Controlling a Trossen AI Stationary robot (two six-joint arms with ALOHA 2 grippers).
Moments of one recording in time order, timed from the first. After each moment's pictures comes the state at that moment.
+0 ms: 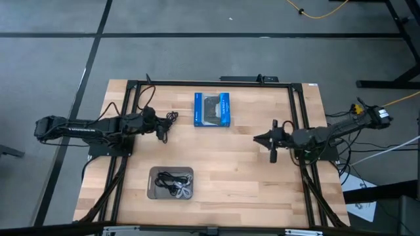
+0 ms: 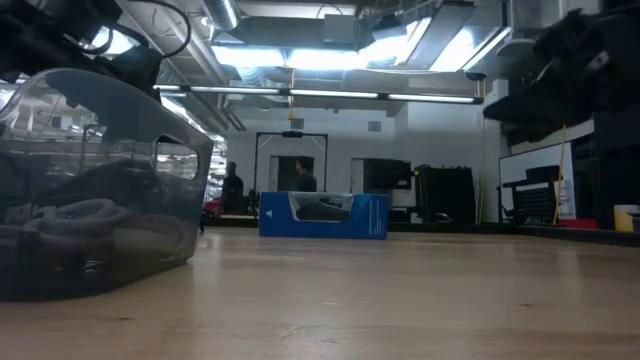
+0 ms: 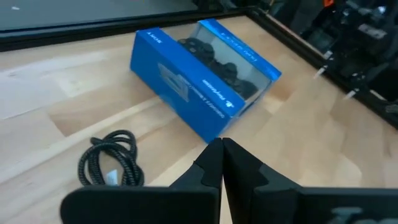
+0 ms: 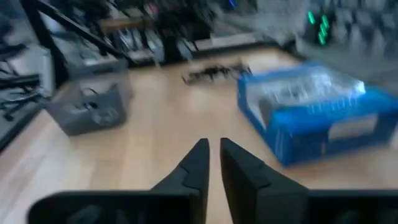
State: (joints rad) left arm 0.11 0.55 0.21 -0.05 -0.38 -0.62; right arm 0.28 0.62 0.11 0.28 0.41 0.22
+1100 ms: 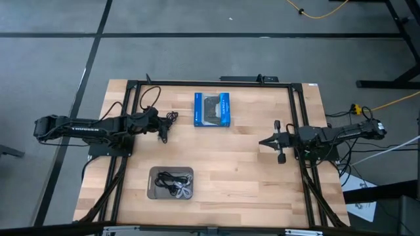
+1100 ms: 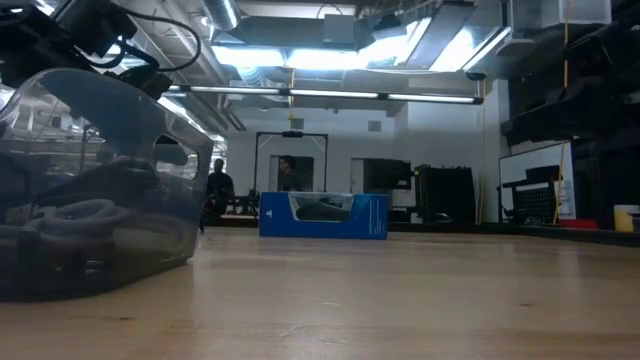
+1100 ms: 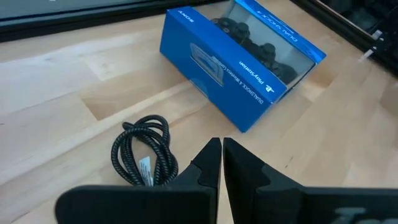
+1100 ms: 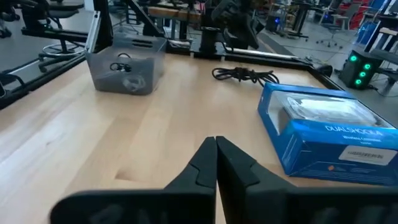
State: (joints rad) left arm 0.16 0.65 0.21 -0.05 -0.40 -0.61; right arm 0.16 0.23 0.01 0.05 0.13 -0.09
